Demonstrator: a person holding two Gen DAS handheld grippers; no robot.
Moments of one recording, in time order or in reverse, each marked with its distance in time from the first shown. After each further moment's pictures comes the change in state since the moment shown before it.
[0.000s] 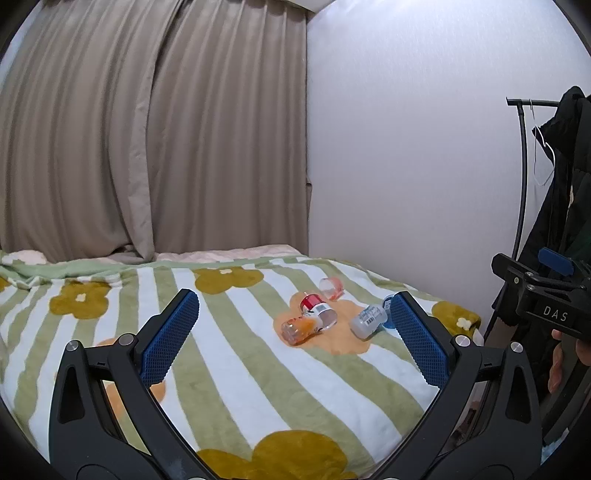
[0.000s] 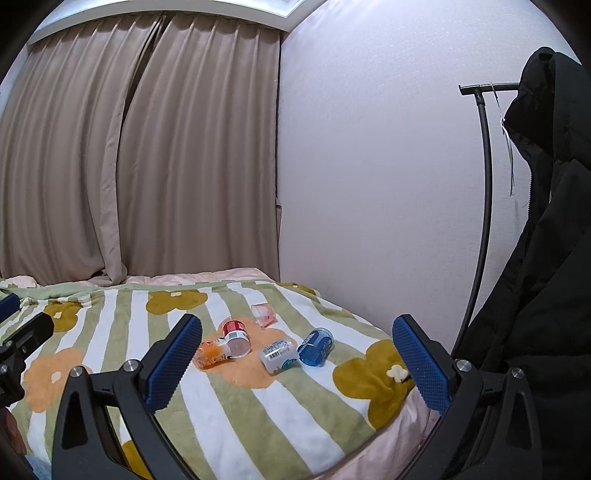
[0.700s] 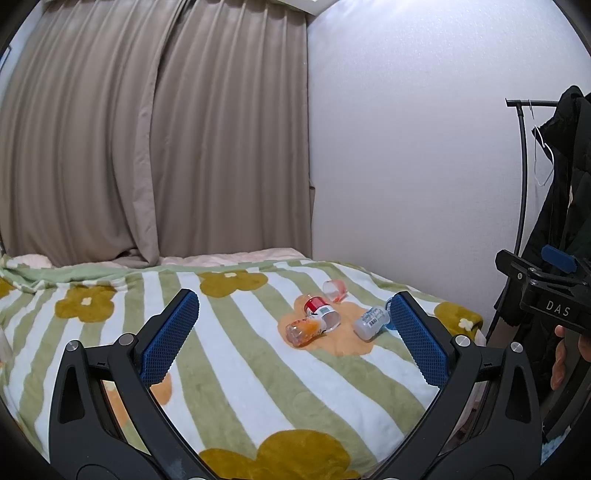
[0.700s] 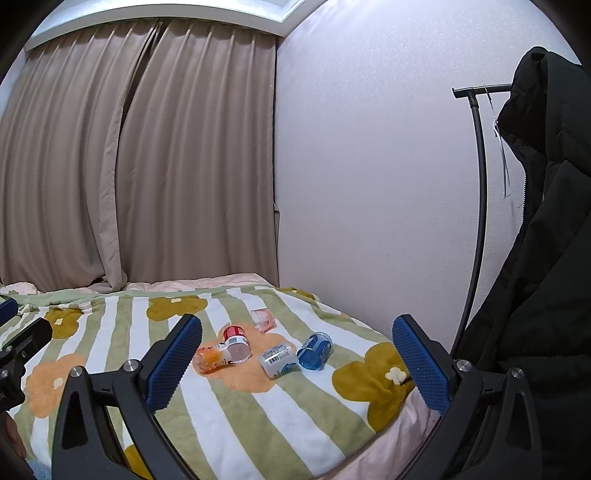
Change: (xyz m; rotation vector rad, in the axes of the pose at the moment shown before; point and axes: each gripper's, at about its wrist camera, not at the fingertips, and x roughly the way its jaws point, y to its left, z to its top) left arm -0.011 0.003 0.004 0.011 -0.019 0.016; right arm -0.003 -0.002 0.003 0.013 -0.017 -0.006
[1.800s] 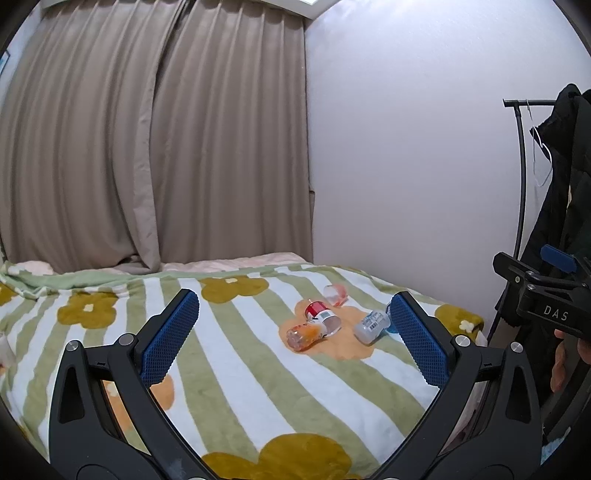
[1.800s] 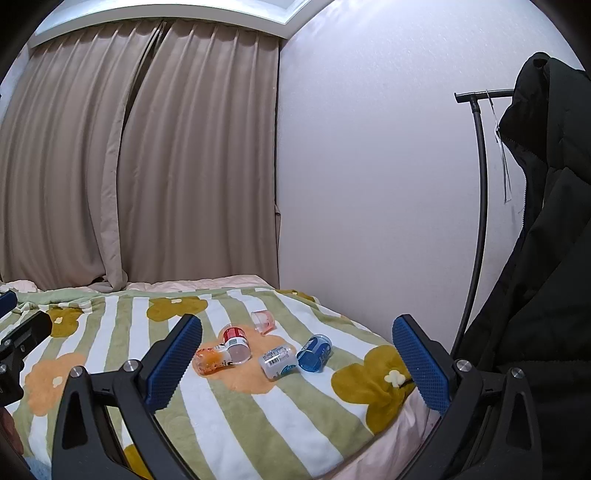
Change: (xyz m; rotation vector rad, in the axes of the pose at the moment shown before) left arm -0.001 0.002 0.006 0.008 -0.011 -0.001; right arm 0.000 0.002 0.001 -0.017 -0.007 0.004
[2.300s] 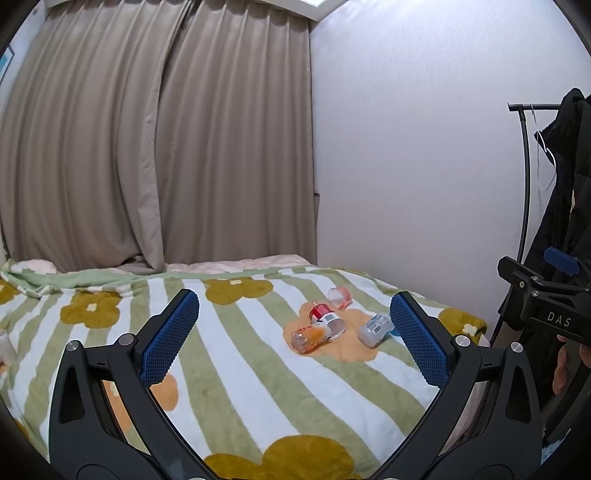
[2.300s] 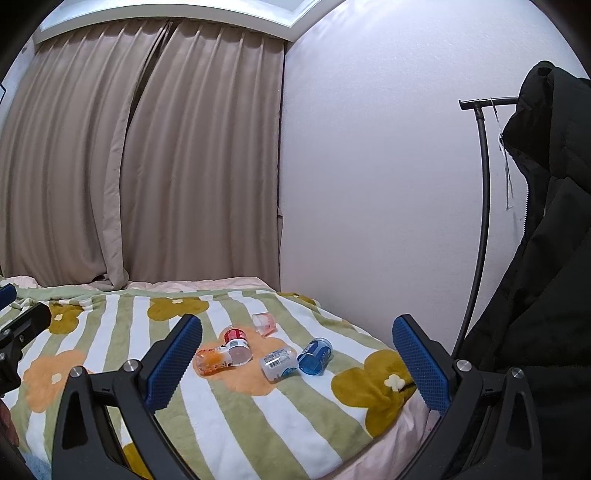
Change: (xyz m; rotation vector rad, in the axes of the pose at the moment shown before) left arm -0.002 0.008 0.005 -0.011 -0.004 0.012; right arm 0.001 0.004 -0.003 -0.024 -0.010 0.005
